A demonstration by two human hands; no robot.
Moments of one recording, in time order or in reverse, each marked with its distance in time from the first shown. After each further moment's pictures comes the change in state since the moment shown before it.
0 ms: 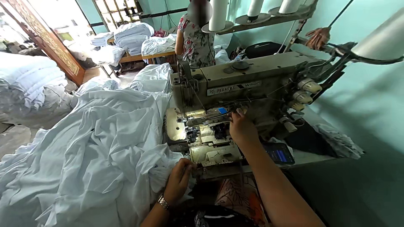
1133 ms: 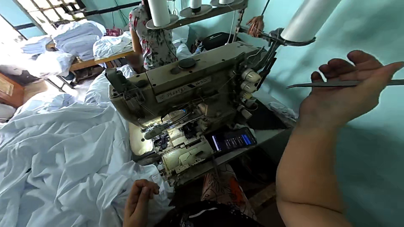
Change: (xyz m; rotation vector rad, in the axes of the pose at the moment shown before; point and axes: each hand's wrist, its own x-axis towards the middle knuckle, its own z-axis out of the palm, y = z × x) left_hand -0.008 0.034 -0.027 -0.375 0.094 -0.134; right_hand -0.002 0.157 -0.160 1.354 1.100 -0.079
